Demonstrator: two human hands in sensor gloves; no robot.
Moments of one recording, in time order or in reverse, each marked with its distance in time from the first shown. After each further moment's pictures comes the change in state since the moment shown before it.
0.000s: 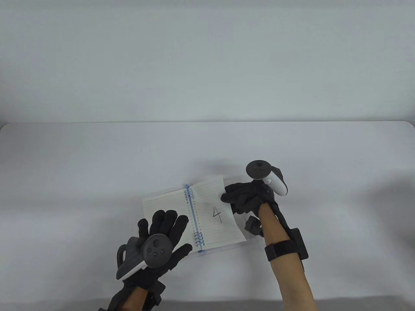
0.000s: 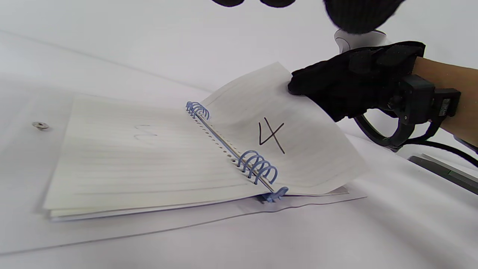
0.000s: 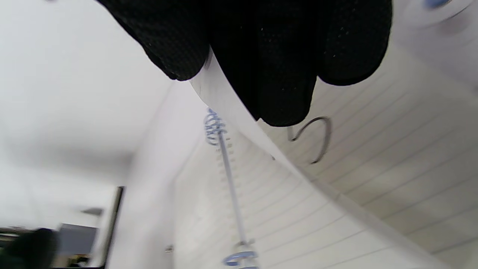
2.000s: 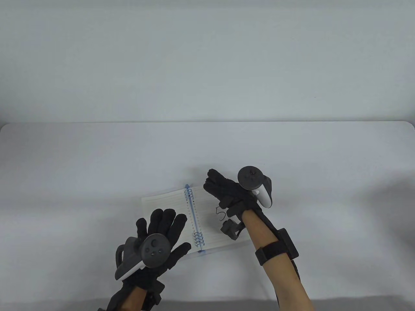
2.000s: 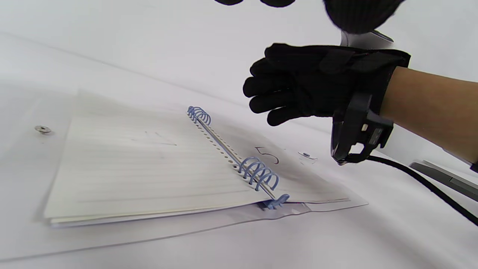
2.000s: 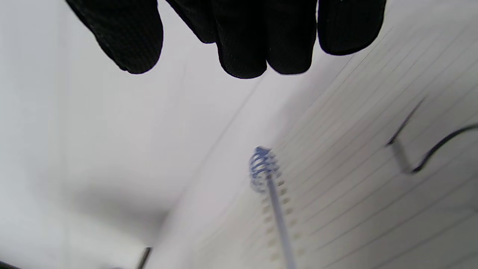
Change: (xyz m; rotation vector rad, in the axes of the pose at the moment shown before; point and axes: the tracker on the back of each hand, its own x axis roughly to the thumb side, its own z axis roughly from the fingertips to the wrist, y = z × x) left_hand -0.002 0.002 0.001 0.017 0.008 0.011; right_hand 0.012 0.025 -0.010 -0.376 -0.167 0.146
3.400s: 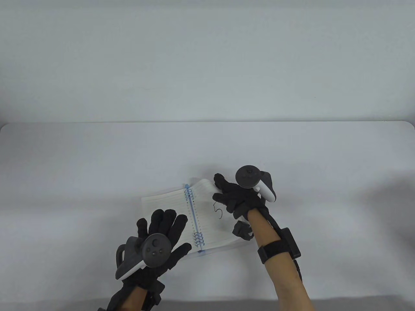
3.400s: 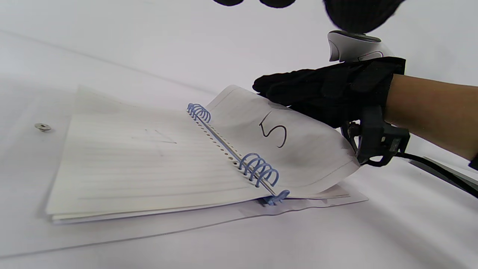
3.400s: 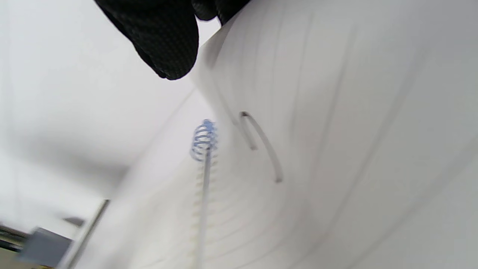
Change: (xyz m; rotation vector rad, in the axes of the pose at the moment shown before) left_hand 0.002 0.000 0.000 -0.010 -0.003 -0.006; right_hand -0.011 -0.004 -0.003 0.214 0.075 0.016
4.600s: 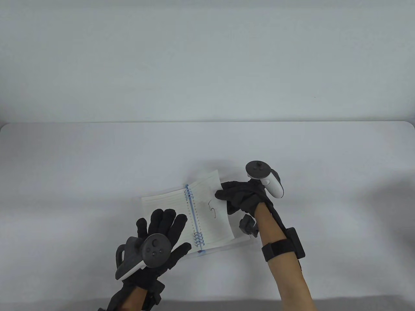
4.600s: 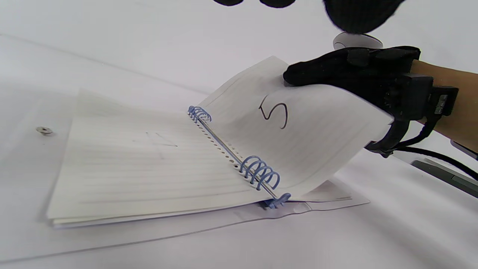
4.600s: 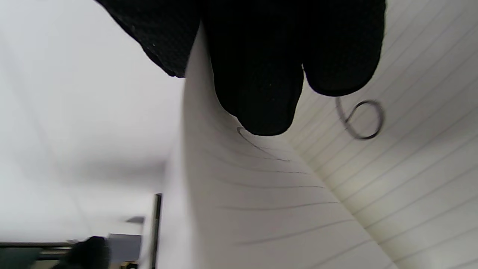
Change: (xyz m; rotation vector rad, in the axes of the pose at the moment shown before) left_hand 0.000 0.001 0.000 0.009 0.005 -0.004; right_hand 0.002 -0.009 0.003 0.166 0.021 -0.312
